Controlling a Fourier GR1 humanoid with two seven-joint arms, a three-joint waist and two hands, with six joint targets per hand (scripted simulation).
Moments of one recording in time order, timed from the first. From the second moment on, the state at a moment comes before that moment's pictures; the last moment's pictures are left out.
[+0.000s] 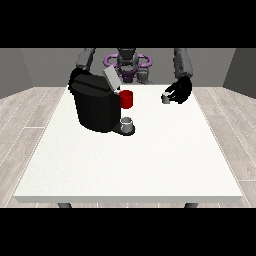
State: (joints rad) left arm -0.72 0.43 0.03 -0.61 -0.59 0.00 -0.35; right arm -0.23 -0.04 -0.08 -1.30 -0.03 -0.14 -0.08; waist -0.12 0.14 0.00
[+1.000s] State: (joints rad) left arm -0.99 0.44 0.08 -0.67 -0.60 -0.13 -0.17; right arm -0.28 -0.03 -0.05 -1.30 -0.02 -0.13 -0.08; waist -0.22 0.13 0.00
